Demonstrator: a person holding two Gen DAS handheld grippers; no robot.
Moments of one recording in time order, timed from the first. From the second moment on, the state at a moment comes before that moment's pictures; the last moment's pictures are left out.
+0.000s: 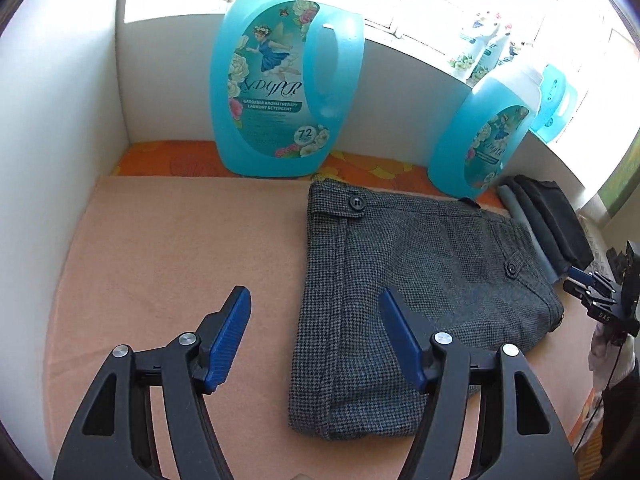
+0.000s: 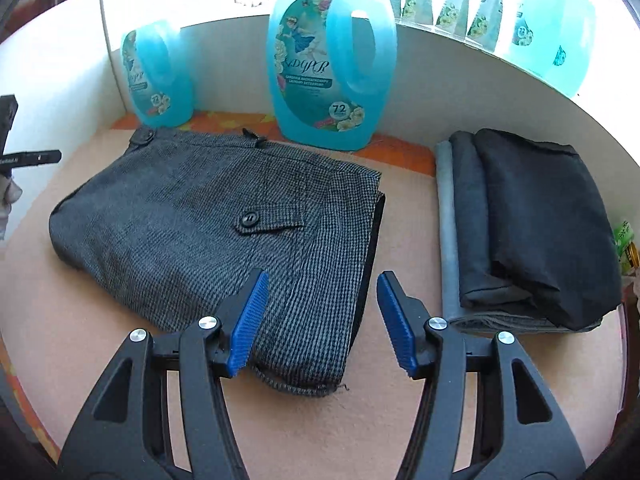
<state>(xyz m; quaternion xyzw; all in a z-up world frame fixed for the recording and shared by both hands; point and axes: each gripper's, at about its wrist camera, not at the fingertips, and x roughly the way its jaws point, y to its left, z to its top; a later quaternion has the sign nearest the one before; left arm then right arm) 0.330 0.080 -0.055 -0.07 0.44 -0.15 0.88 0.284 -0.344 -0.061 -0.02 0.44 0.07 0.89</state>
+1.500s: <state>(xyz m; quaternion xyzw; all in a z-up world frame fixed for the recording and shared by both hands) 0.320 0.012 -0.015 0.09 0.37 -0.13 0.92 0.258 -0.346 -0.052 -0.04 0.42 0.07 0.90</state>
